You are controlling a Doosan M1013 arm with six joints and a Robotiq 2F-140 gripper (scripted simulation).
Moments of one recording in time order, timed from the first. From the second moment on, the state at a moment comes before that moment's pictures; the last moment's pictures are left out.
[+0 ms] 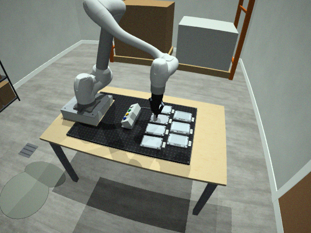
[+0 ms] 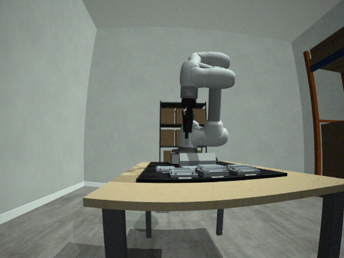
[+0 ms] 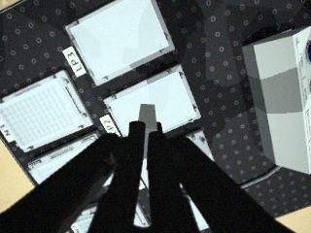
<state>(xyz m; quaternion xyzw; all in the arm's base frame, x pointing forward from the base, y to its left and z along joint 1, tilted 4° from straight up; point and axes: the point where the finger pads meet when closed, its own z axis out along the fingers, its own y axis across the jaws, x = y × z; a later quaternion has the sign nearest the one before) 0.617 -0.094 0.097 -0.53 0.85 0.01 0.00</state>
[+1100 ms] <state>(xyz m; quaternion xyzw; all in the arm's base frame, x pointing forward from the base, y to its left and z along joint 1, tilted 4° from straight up) 0.384 -0.076 0.093 -0.96 0.28 -0.01 -0.02</state>
